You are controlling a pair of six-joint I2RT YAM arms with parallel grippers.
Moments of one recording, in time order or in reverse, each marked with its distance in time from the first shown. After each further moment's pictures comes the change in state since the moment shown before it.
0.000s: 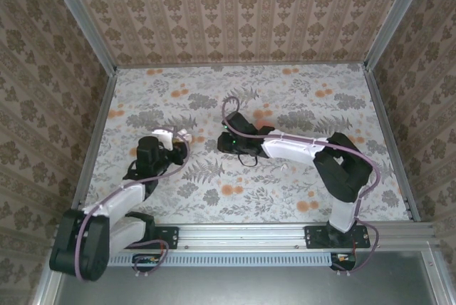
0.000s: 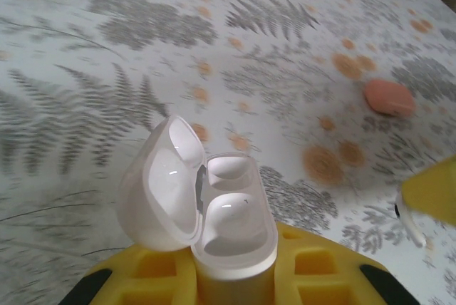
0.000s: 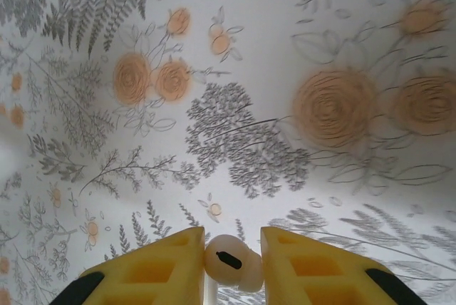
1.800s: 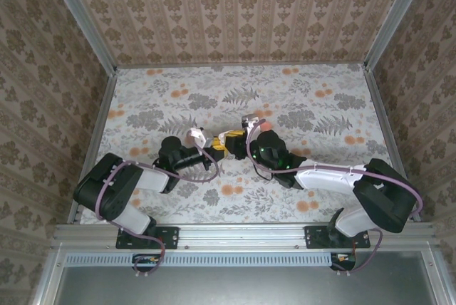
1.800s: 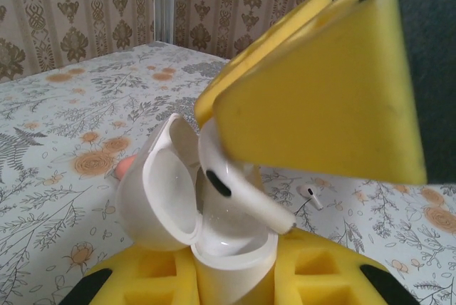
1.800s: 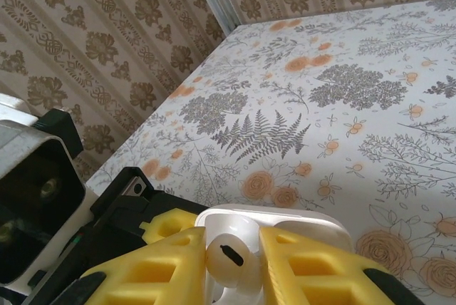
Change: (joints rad) left arm -0.249 0.449 0.038 0.779 0.390 0.155; right arm 0.047 -0.357 -0.500 0.783 0.060 -0.362
